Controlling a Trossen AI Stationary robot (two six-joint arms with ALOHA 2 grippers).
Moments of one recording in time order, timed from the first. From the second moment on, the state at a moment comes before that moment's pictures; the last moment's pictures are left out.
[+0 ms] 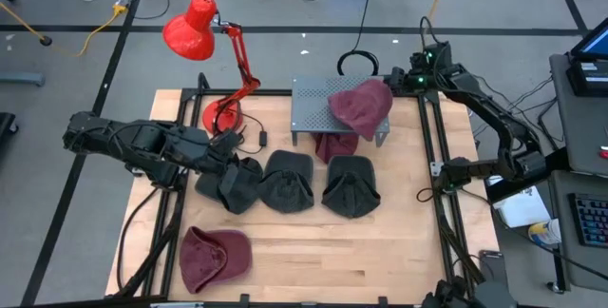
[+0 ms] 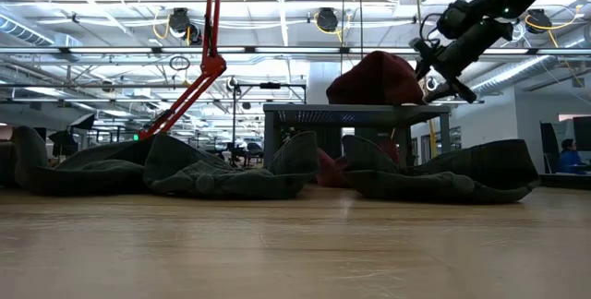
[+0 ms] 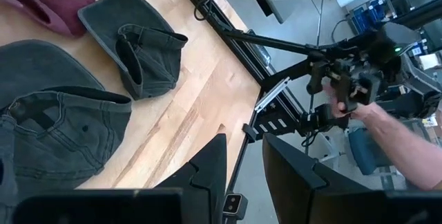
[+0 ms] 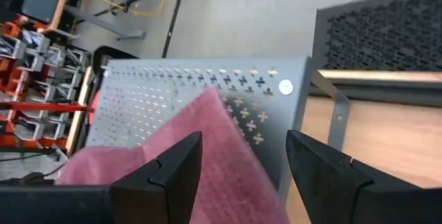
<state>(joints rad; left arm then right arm) -0.24 1.07 1.24 -0.63 -0.05 -0.99 -1.20 1.24 0.94 -0.40 -0.50 0.53</state>
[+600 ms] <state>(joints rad) -0.23 1.07 1.24 -0.62 -0.02 -1.02 -1.25 1.24 0.94 -0.41 -0.54 0.50</state>
